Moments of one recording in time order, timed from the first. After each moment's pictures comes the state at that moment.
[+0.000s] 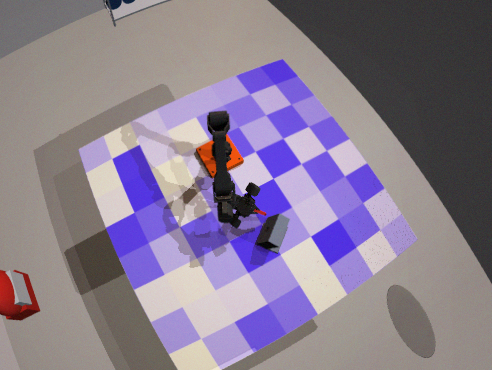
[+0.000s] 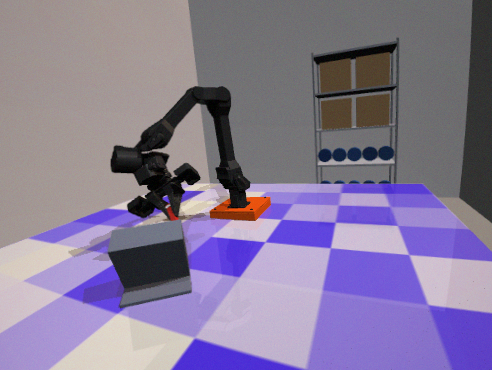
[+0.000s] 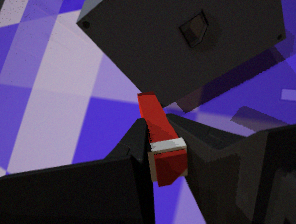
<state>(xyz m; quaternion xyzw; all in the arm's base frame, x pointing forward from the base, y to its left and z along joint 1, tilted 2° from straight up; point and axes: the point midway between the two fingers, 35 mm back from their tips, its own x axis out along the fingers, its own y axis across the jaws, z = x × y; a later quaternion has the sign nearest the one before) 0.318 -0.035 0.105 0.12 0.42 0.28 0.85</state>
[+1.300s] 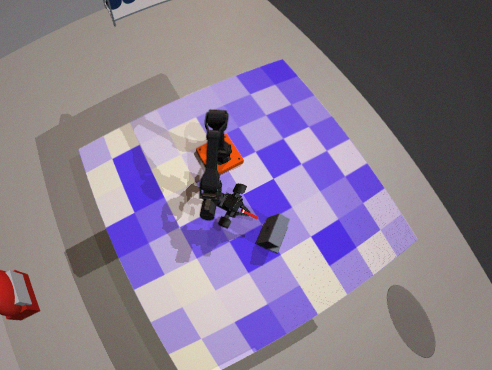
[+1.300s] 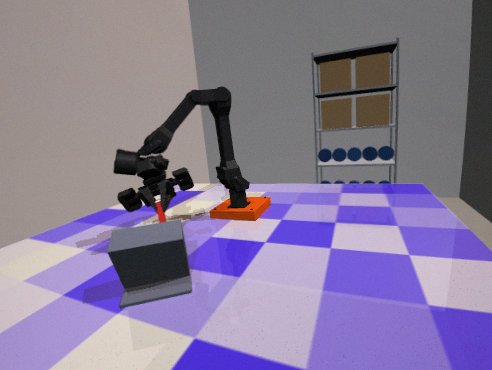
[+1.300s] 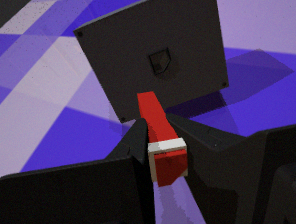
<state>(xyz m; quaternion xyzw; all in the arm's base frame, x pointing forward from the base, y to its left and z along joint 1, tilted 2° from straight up) 0.305 -0.076 0.111 0.01 0.29 0.31 0.91</state>
